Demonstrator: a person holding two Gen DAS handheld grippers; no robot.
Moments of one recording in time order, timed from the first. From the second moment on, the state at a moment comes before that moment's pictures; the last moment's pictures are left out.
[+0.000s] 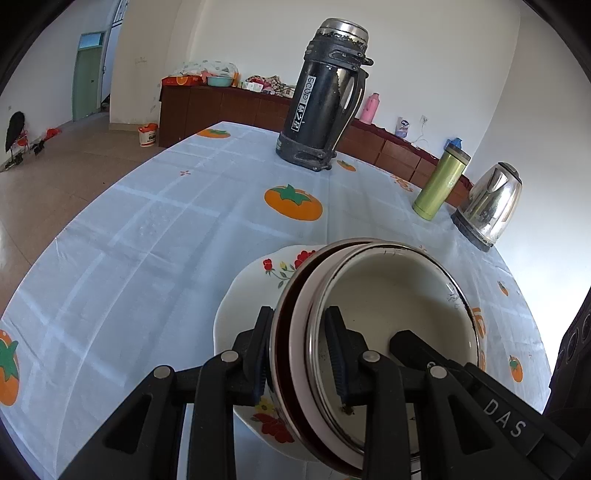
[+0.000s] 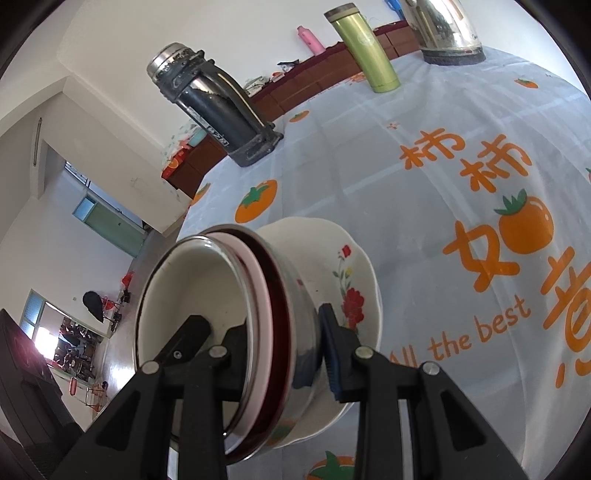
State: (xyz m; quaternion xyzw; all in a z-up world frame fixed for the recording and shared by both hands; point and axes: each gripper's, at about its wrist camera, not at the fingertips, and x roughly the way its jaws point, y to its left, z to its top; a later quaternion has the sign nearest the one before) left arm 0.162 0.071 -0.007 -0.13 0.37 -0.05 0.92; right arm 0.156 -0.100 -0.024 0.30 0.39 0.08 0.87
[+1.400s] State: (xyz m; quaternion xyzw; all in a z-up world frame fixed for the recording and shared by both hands) left arm 0.177 0.069 -0.016 -0.14 0.38 -0.04 0.91; right arm 0.171 -0.096 -0.025 0.25 0.39 0.06 0.88
